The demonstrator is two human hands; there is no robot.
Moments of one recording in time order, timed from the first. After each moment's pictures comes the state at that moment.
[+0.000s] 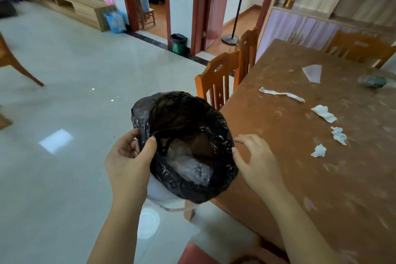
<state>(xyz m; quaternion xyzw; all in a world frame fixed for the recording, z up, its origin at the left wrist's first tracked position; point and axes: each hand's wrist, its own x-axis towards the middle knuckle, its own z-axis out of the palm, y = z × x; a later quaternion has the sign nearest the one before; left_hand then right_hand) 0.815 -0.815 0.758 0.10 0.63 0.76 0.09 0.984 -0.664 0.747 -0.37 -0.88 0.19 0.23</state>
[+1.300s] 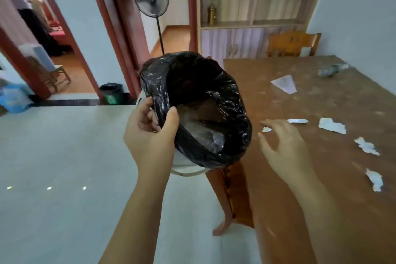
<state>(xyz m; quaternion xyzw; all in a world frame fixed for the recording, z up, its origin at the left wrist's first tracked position) 0.514 -0.468 0.839 0.37 0.50 0.76 0.18 0.728 -0.429 0.791 -0.59 -0.71 0.07 0.38</state>
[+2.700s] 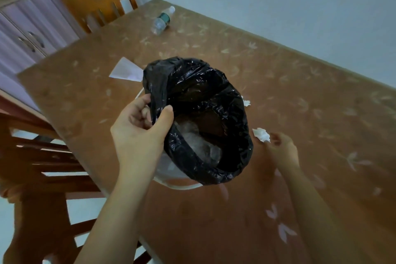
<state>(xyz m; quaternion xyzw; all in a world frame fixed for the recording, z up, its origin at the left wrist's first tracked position) 0.832 -0.174 0.760 0.64 0.37 0.47 0.49 1.053 -0.341 0.590 -0.90 -0.13 0.18 0.38</state>
